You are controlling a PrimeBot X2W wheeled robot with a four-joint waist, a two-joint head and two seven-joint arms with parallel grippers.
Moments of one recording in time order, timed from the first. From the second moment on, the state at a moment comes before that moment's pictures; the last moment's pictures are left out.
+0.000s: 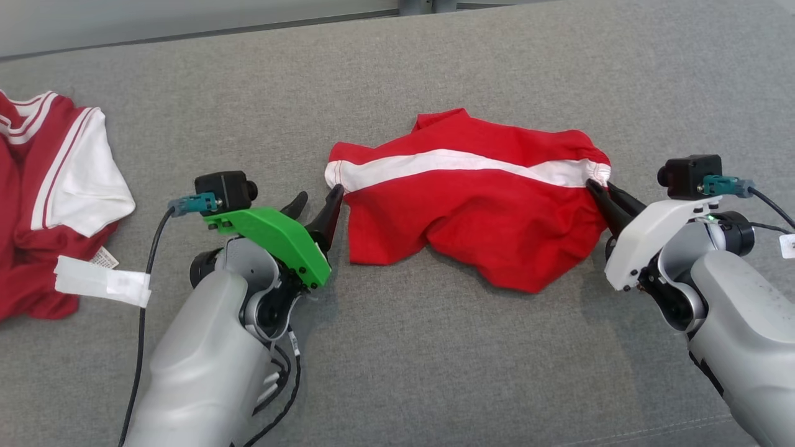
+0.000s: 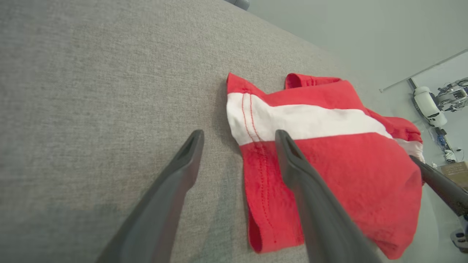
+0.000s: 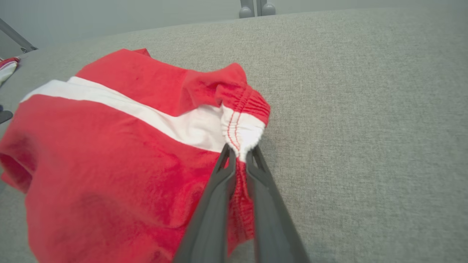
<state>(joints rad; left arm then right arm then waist) -0.65 0.06 -0.43 0.72 -0.85 -0.11 0.10 -0.61 -0.40 0.49 0.58 0.71 0.13 0.02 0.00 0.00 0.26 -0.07</state>
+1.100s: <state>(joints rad) -0.78 0.05 -0.58 0.77 -1.15 -0.13 -0.02 -0.69 -0.38 0.59 0.67 0.76 0.13 -0.07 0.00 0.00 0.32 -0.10</state>
